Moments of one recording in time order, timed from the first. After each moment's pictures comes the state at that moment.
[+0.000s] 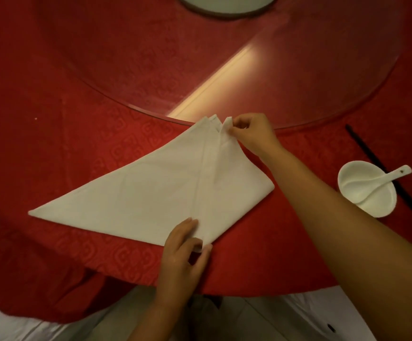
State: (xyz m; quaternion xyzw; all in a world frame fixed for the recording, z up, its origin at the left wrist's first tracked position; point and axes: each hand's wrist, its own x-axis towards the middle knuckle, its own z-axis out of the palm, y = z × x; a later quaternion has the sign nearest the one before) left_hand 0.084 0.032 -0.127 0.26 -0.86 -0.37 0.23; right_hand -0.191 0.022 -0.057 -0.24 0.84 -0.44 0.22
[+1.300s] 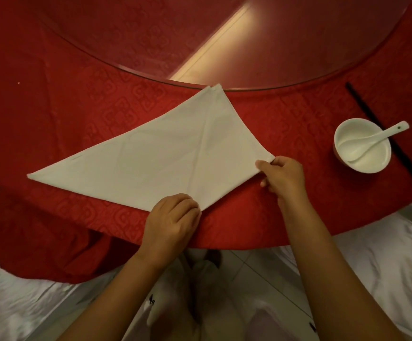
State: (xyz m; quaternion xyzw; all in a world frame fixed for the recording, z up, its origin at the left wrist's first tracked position) left_hand 0.099 0.014 -0.102 0.07 -0.96 -0.17 0.19; right_hand -0.098 0.139 -0.086 0.09 0.85 -0.45 0.26
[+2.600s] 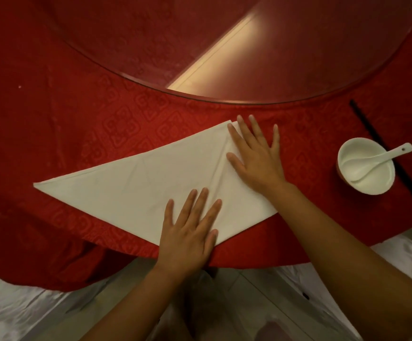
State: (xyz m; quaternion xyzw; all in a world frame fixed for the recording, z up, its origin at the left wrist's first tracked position) left_hand 0.082 0.040 -0.126 0.16 -0.98 -0.12 -0.06; right_hand -0.145 0.097 -0.122 -0.47 0.88 -0.04 0.04
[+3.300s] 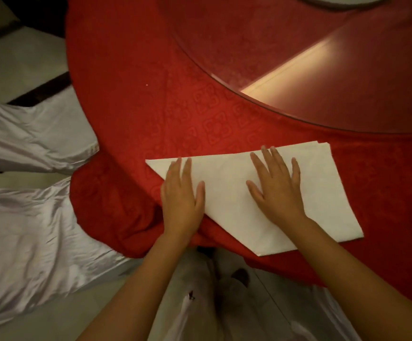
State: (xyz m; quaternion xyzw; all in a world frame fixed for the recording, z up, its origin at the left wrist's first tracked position) left_hand 0.142 -0.069 -0.086 0.47 -0.83 -0.26 0.15; right_hand -0.029 0.032 -0.093 -0.51 0.85 -0.10 0.06
